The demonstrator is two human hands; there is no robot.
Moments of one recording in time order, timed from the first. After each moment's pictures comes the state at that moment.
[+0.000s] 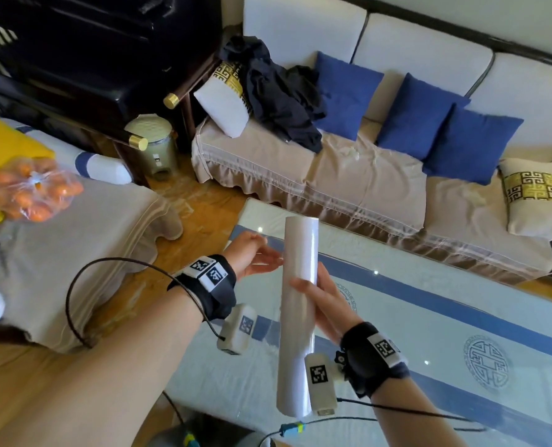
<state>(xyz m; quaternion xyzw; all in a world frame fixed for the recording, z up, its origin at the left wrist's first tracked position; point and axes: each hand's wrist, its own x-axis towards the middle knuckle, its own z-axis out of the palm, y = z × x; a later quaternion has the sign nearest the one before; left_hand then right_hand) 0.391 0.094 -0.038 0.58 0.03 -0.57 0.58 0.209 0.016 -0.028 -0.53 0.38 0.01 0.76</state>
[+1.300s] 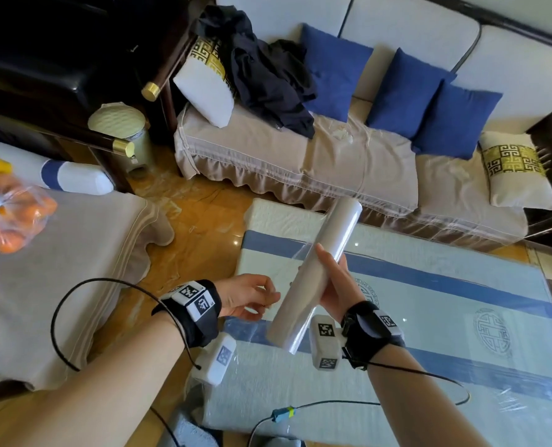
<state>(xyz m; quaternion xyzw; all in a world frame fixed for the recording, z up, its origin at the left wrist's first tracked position) 0.382 0.176 -0.398 0.49 0.02 -0.81 0.32 0.239 0.021 -0.383 -0.29 0.56 0.01 0.77</state>
